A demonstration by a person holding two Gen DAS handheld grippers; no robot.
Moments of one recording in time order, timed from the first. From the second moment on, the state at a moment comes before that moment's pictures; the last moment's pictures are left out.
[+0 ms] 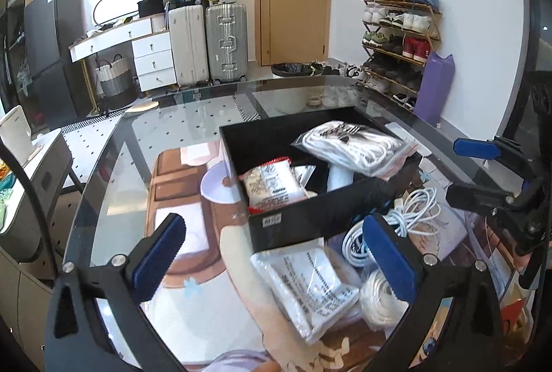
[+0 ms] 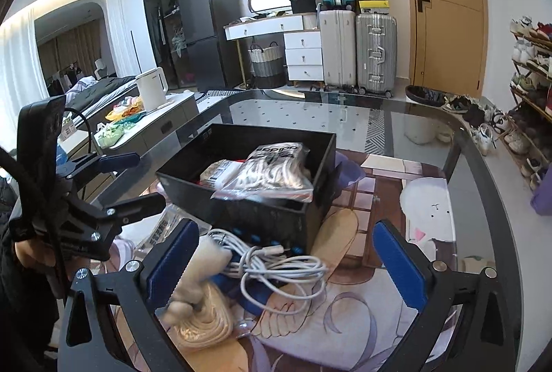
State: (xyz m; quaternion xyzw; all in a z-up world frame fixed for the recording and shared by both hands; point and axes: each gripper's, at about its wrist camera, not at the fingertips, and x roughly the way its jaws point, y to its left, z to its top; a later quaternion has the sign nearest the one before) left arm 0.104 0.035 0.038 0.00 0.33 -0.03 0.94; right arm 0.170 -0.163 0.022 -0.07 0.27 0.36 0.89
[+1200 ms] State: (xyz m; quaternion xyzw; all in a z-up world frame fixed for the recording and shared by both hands) left arm 0.086 0.039 0.015 0.01 0.36 -0.01 0.93; right arm 0.139 -0.118 0.001 -0.14 0.32 0.40 0.84
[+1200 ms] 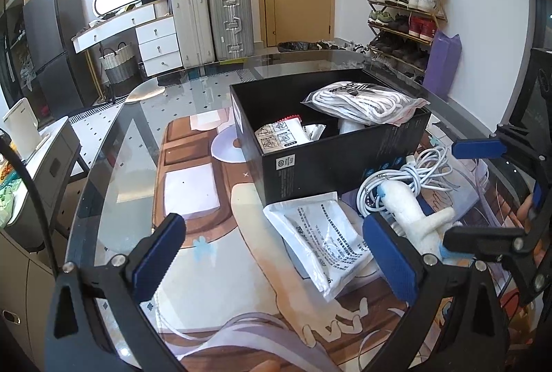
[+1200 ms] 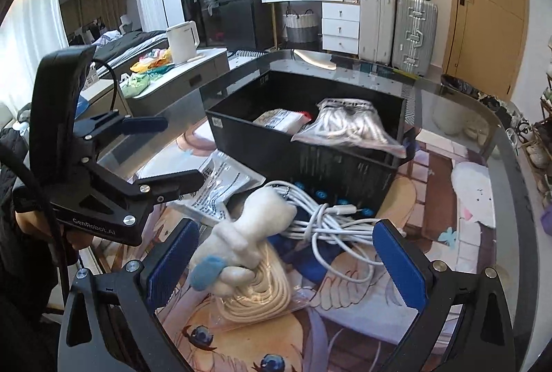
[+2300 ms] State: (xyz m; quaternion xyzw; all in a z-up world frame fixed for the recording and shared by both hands) left arm 0.086 0.040 0.009 0.01 0.37 -0.01 0.93; right arm 0.136 -0.102 -0.016 -0.15 0.34 0.43 0.82
